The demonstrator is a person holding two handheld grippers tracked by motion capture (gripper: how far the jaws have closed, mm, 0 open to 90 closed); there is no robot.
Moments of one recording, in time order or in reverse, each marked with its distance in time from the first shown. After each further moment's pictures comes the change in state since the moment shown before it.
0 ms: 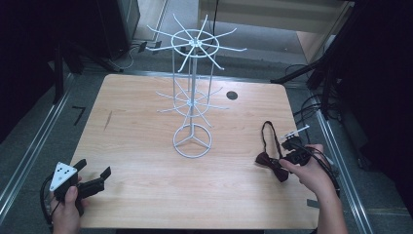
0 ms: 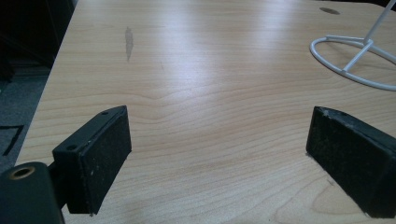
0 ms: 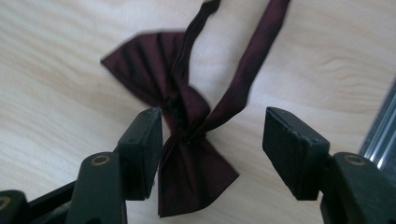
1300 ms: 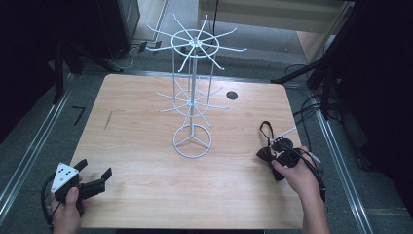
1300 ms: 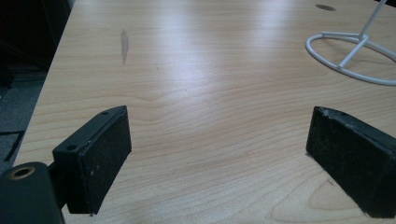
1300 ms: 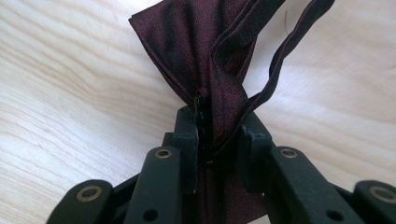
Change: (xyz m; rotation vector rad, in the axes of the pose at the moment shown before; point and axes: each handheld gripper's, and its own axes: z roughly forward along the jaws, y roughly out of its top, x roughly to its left) left arm -0.003 -0.001 -0.001 -0.002 -0.008 0.027; right arm 0.015 0.009 0.016 0.012 0.026 -0.007
